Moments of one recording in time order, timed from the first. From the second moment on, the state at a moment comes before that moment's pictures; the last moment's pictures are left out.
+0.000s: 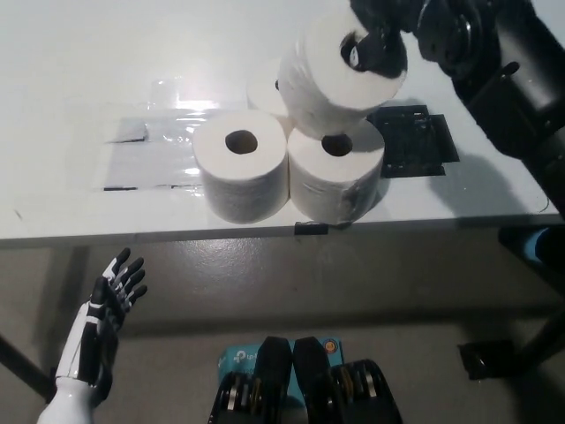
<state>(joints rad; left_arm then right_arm) 0.03 0.16 0.05 -0.20 -0.11 0.07 -0.09 -1.31 -0.29 0.57 0.72 -0.66 0.19 0.53</state>
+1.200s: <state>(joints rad) 0.02 0.16 0.04 -0.20 -0.11 0.07 -0.09 -1.36 -0.20 0.59 0.89 -0.69 0.16 0.53</state>
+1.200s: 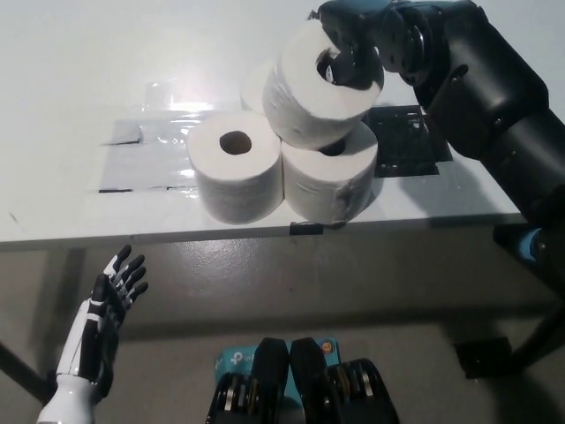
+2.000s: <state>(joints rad) 0.02 0.16 0.04 -0.20 -0.10 0.07 -0.09 -1.39 -0.18 0.52 1.01 -0.66 -0.02 0.39</state>
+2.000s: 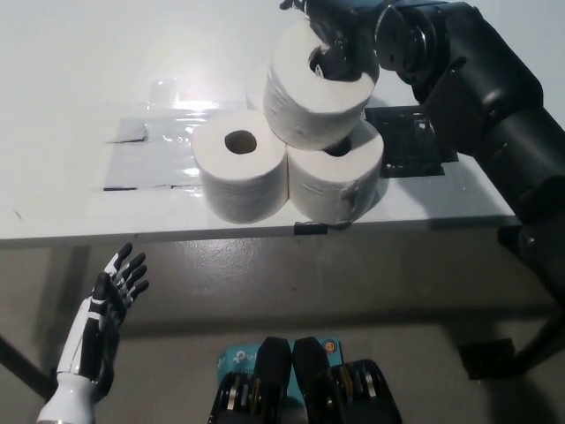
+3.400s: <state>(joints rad) -0.07 0.16 0.04 -0.18 -0.10 0.09 -0.10 -1.12 -0.51 0.06 0.26 -0.48 0.03 0.38</state>
